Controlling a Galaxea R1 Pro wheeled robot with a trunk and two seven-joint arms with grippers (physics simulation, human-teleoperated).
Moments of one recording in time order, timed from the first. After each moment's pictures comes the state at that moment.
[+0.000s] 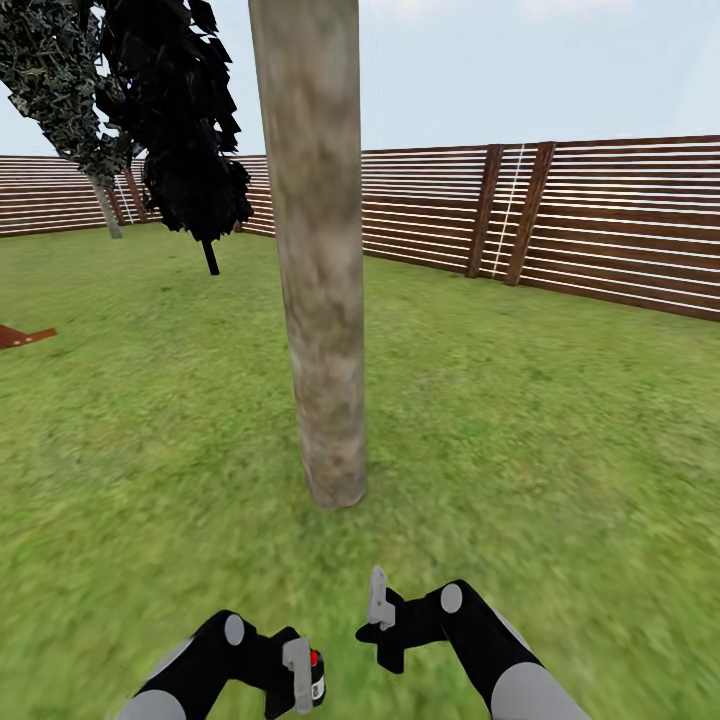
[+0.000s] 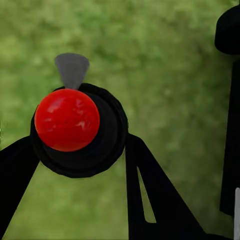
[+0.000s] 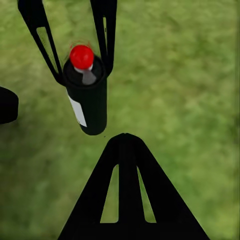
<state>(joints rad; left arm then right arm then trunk) -0.52 -0.06 0.06 -0.50 -1.05 -0.19 -0.94 -0.56 0.17 -0.05 -0.56 0.95 -0.25 0.97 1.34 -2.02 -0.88</state>
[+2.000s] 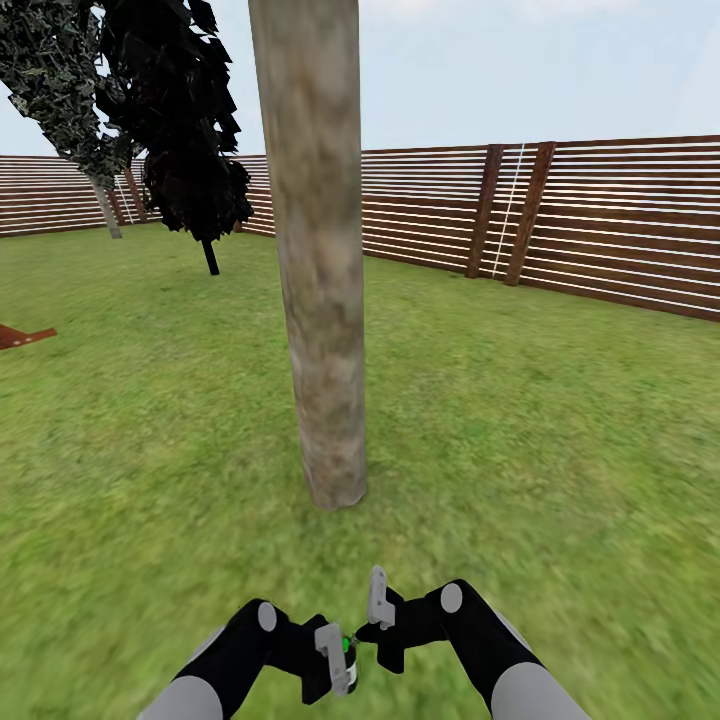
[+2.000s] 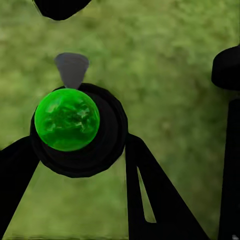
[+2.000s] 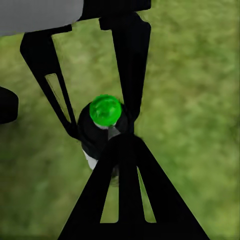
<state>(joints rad) -0.55 -0.16 0.07 -0.49 -1.04 -0.13 -0.92 -0.56 0.17 -0.05 -0.56 0.95 -0.25 0.97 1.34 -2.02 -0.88</state>
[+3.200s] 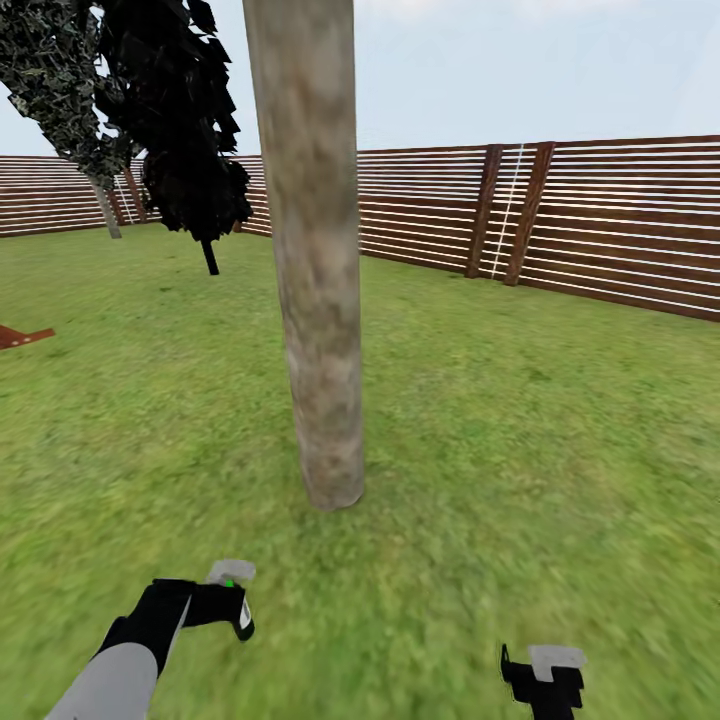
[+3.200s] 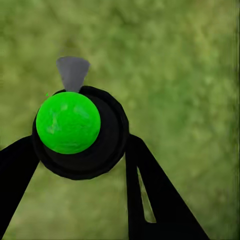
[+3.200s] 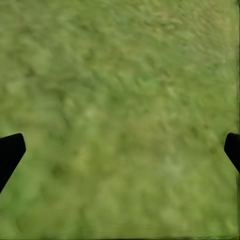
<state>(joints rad) -0.64 -0.01 0.67 -0.50 -0.79 0.39 -0.57 -0.47 -0.06 -0.23 -0.04 0.35 -0.57 -0.31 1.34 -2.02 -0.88</state>
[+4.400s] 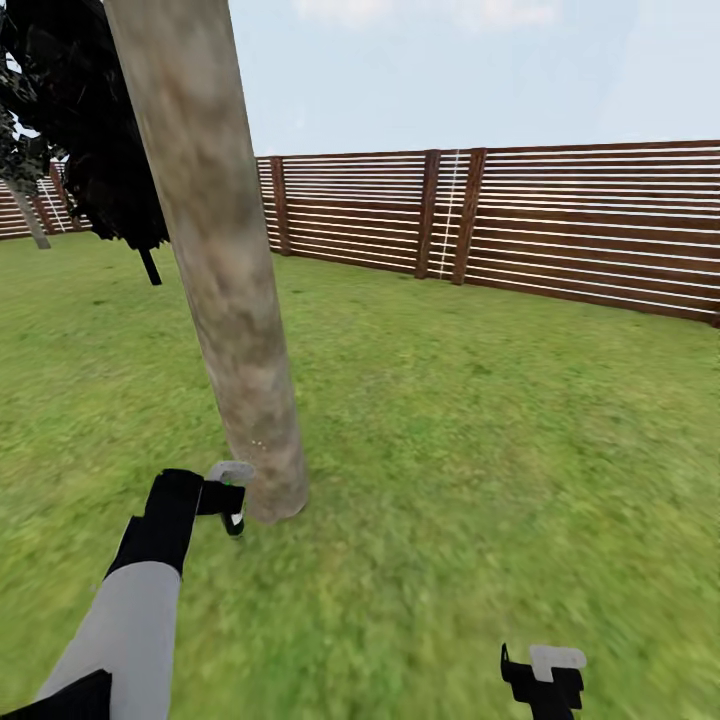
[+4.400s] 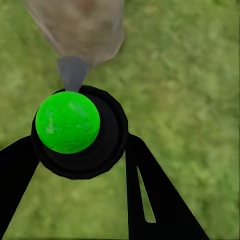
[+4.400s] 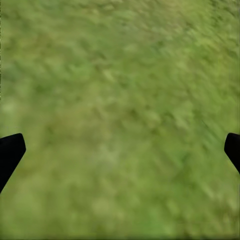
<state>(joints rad) -0.79 -0.08 0.46 -0.90 -0.78 0.77 -0.58 -0.47 -0.05 -0.23 -0.04 0.33 -0.57 -0.30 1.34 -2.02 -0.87</state>
